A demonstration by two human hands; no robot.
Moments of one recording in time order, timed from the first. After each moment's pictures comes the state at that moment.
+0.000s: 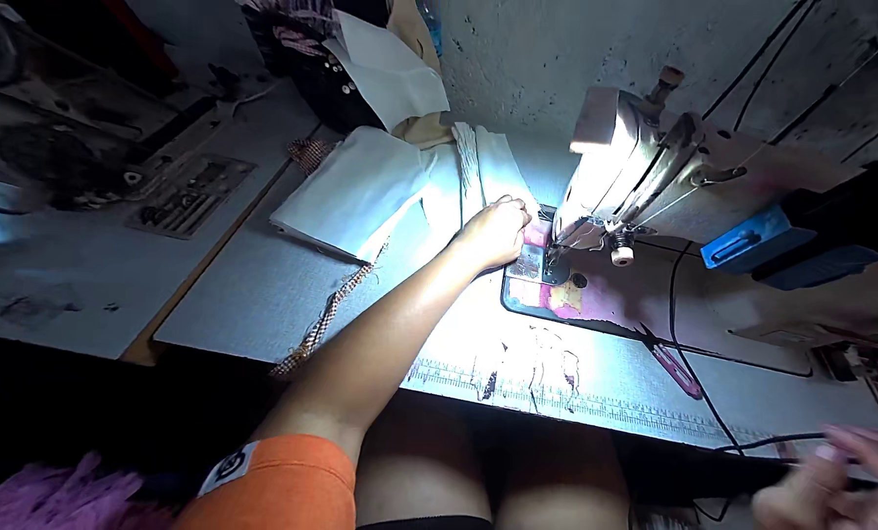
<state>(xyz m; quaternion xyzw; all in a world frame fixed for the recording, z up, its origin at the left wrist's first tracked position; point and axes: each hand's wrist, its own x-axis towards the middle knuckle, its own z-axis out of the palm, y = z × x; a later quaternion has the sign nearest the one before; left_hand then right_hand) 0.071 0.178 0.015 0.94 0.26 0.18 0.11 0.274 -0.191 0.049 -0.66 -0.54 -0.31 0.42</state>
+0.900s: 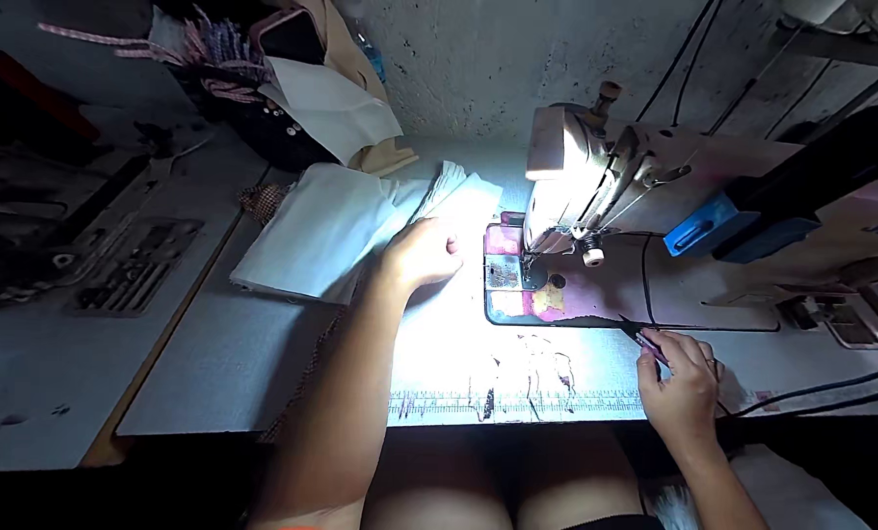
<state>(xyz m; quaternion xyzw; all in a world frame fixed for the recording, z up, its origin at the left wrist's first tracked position) 0.013 0.168 0.069 0.89 0.40 0.04 0.21 0.266 -0.127 -0.017 -0.79 -0.50 -0.17 0.30</state>
